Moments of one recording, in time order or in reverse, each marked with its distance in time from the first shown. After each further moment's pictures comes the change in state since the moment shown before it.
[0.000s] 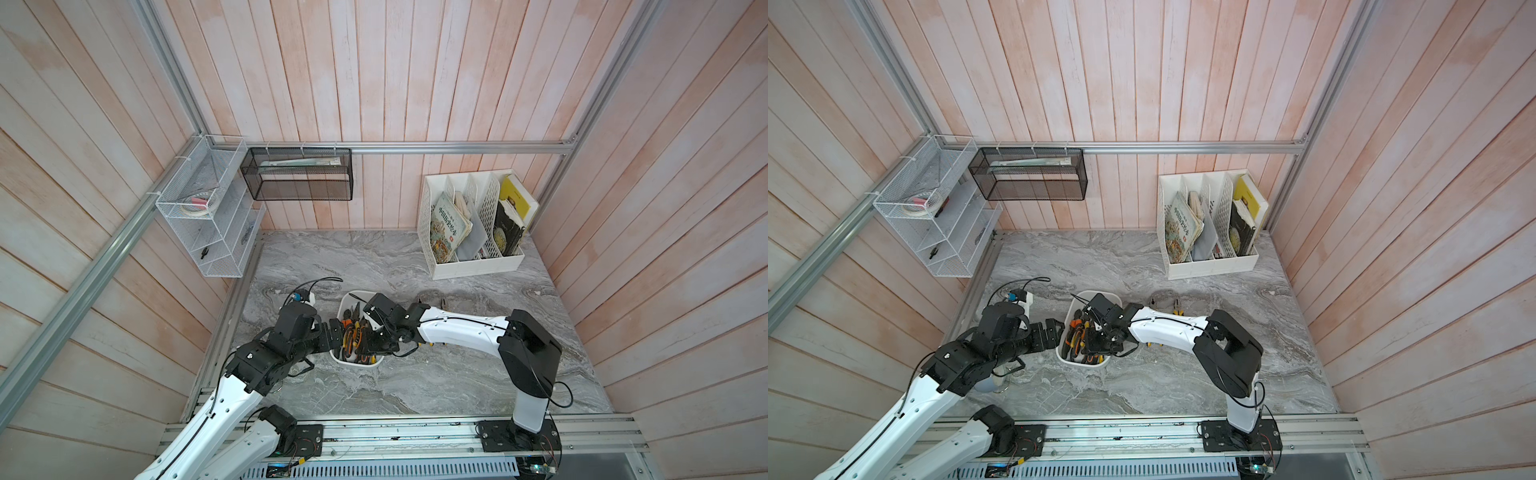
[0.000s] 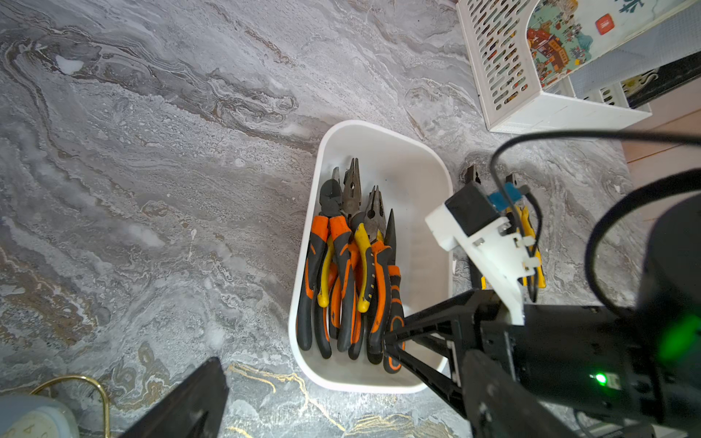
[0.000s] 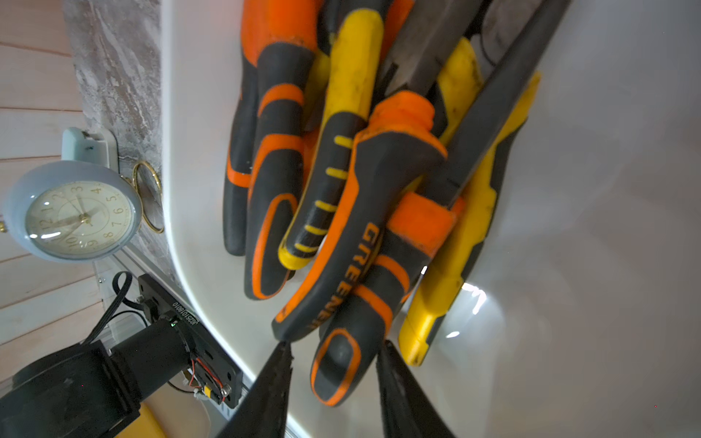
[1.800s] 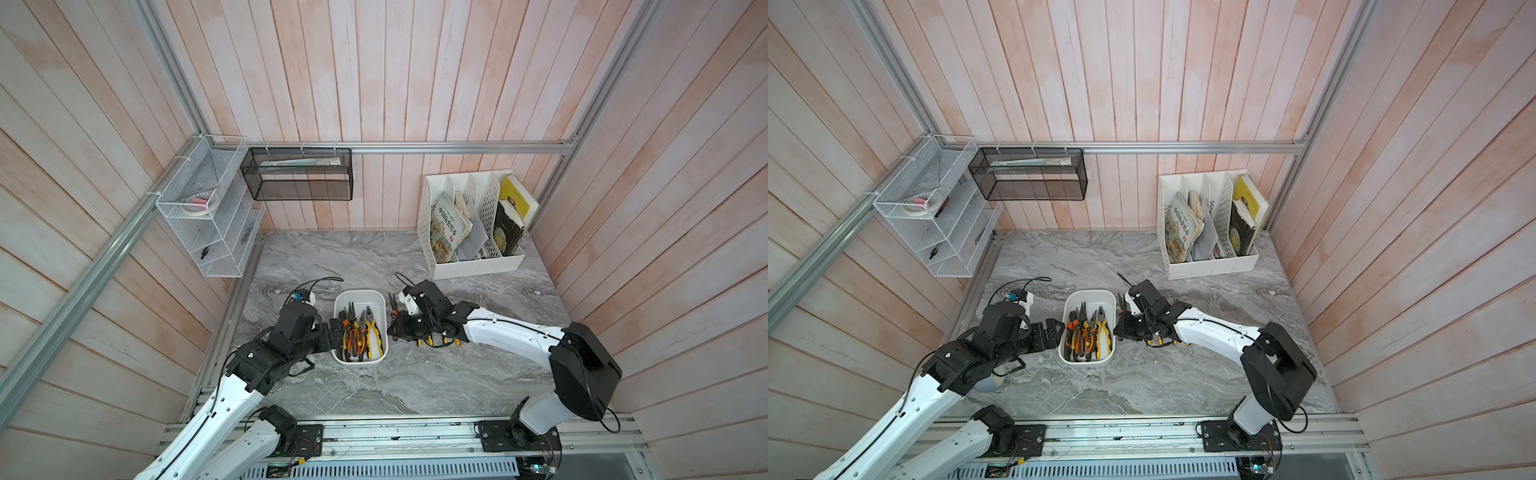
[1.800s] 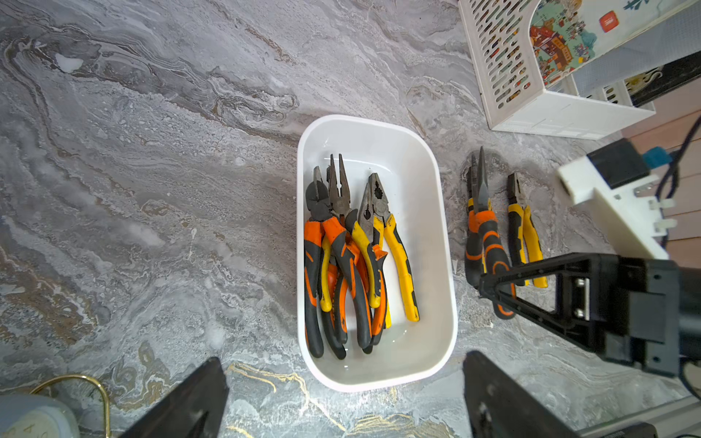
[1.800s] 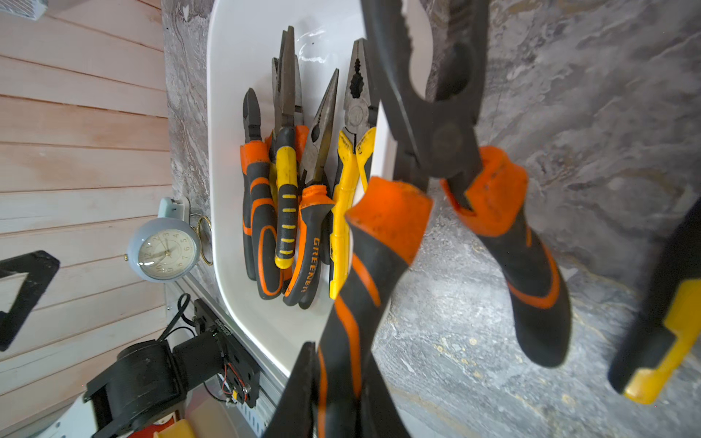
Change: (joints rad) left arm 0.000 0.005 0.000 0.000 0.000 0.000; right arm -0.233 -0.319 -0.328 0.231 -0.096 -0.003
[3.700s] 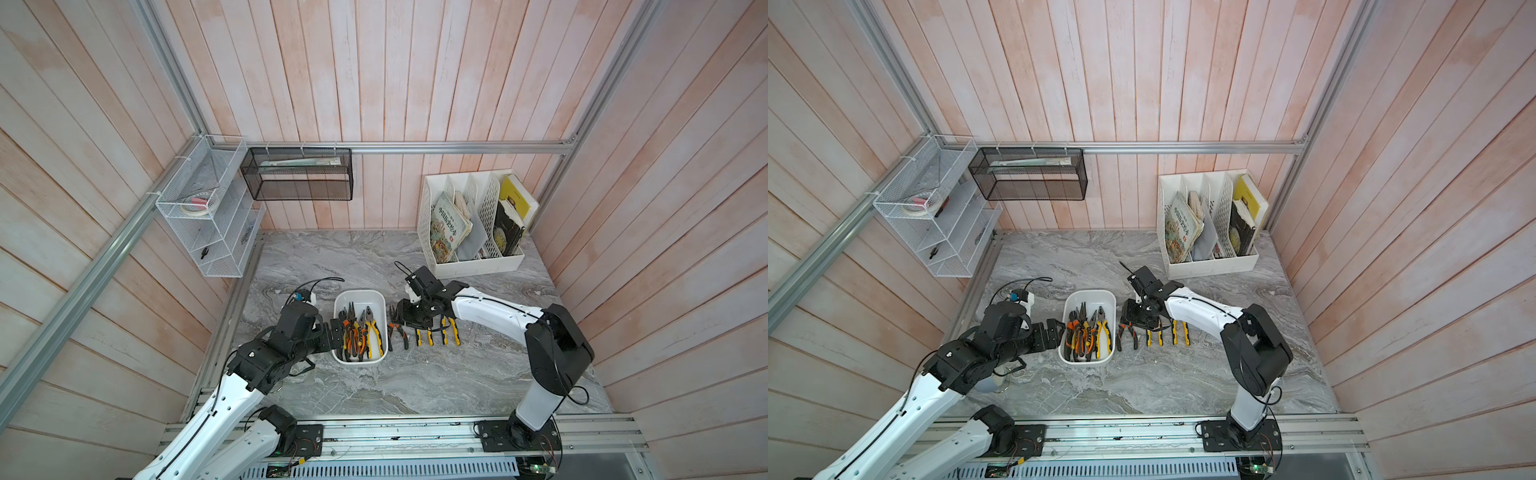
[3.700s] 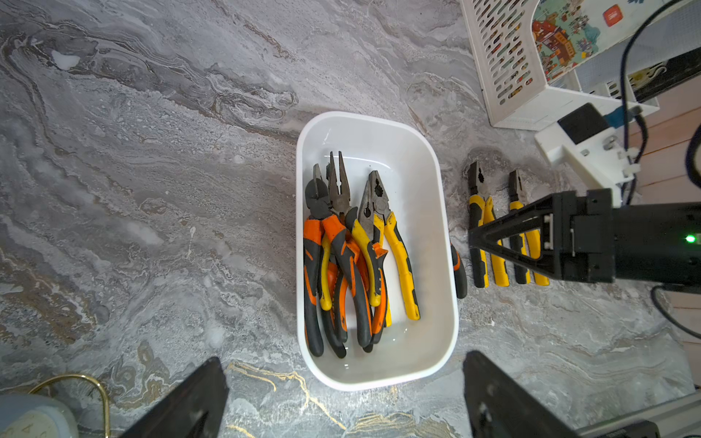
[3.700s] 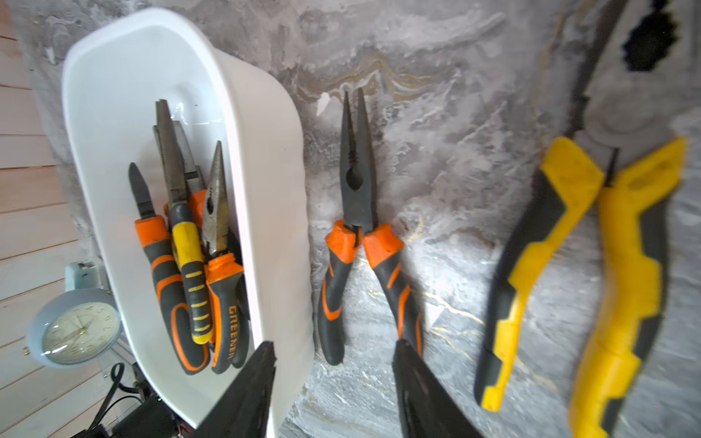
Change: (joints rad) left arm -0.005 0.006 0.000 -0.001 0.000 0.000; right arm -0.076 0.179 0.254 -0.337 0.146 -0.075
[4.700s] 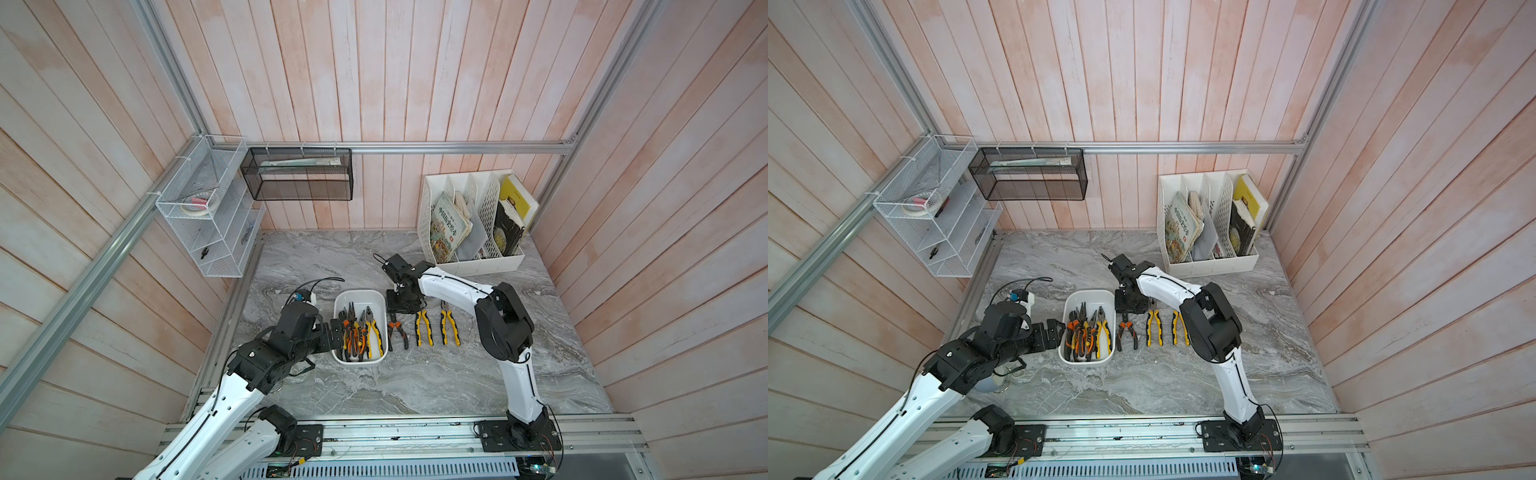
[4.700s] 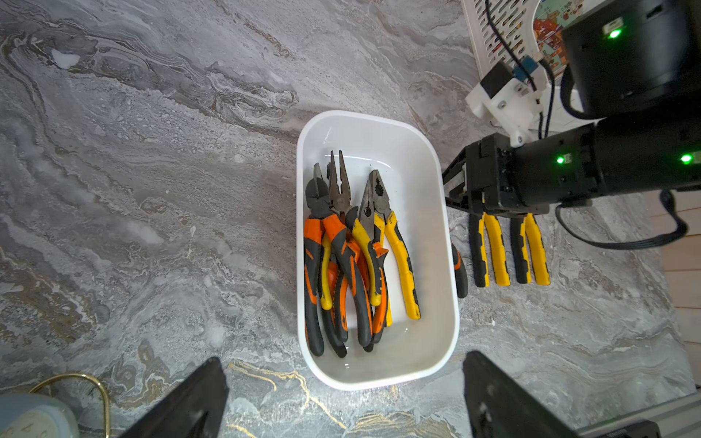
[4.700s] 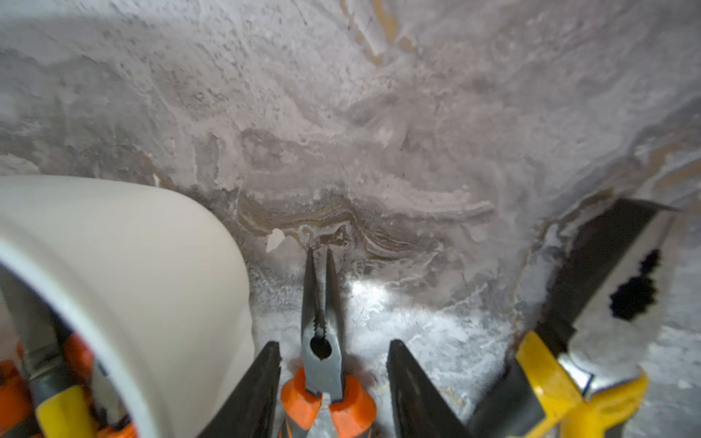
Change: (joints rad) left arm 0.000 0.001 0.000 -0.002 0.000 0.000; right arm 0.007 0.406 0.458 -0.253 0.165 -0.130
